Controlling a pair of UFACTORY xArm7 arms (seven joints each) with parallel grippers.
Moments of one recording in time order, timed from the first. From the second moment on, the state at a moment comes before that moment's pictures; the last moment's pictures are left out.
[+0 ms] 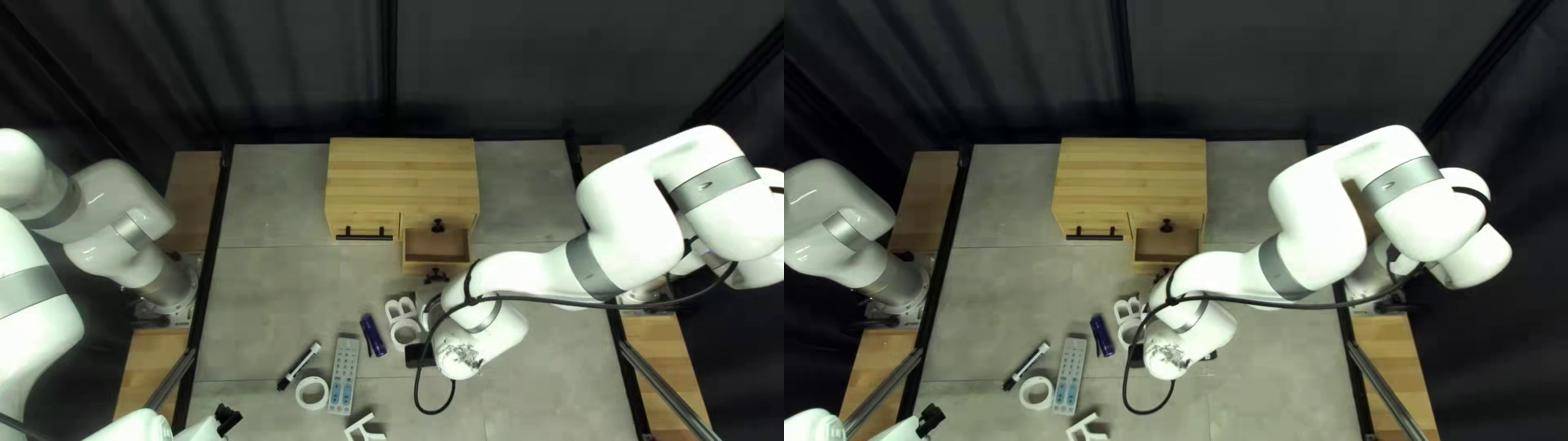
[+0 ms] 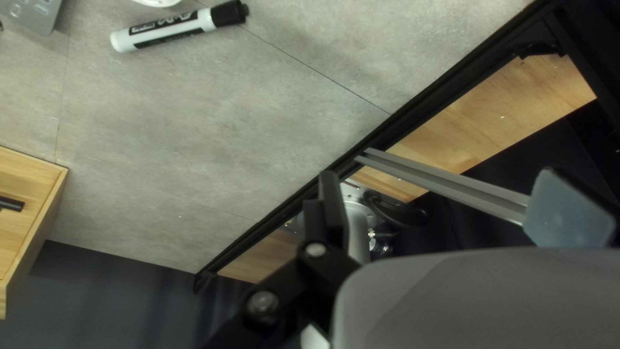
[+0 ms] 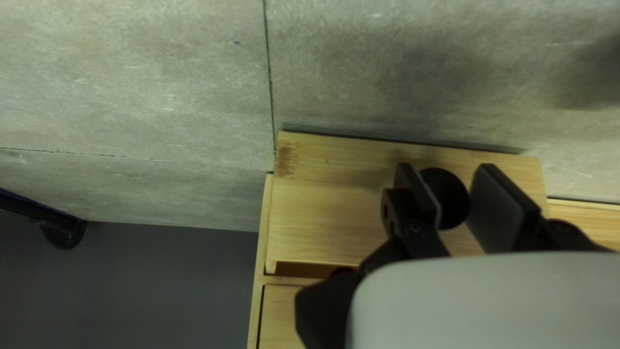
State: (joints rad) left arm -0.84 0.05 -0.21 1.13 0.02 1.53 -0.08; right arm 0.53 0.48 -0.19 1.14 -0.72 1.08 -0.83
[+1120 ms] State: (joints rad) left arm -0.84 0.05 -0.21 1.13 0.02 1.53 -0.08; right arm 0.54 0.49 -0.18 1.17 -0.71 1.11 -0.84
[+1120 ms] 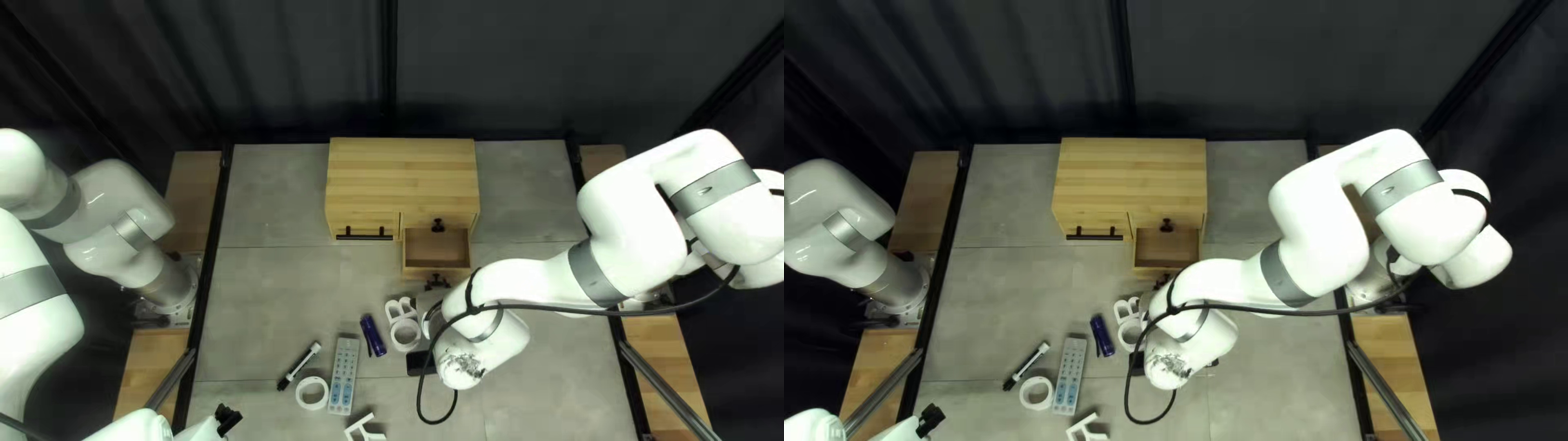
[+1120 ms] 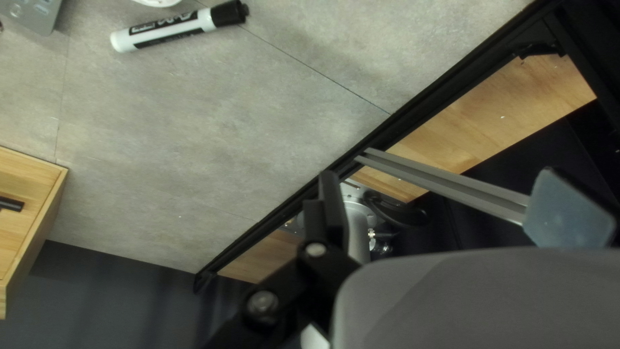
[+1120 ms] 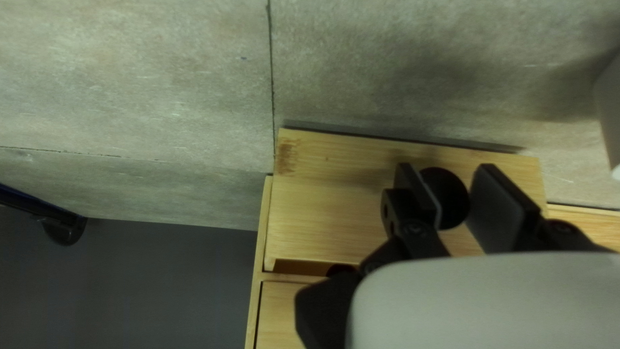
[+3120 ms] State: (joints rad) left arm -0.84 0.05 -0.21 1.13 0.02 1.53 -0.08; right arm 0.49 0.50 -0.11 1.54 -0.41 1.32 -1.11
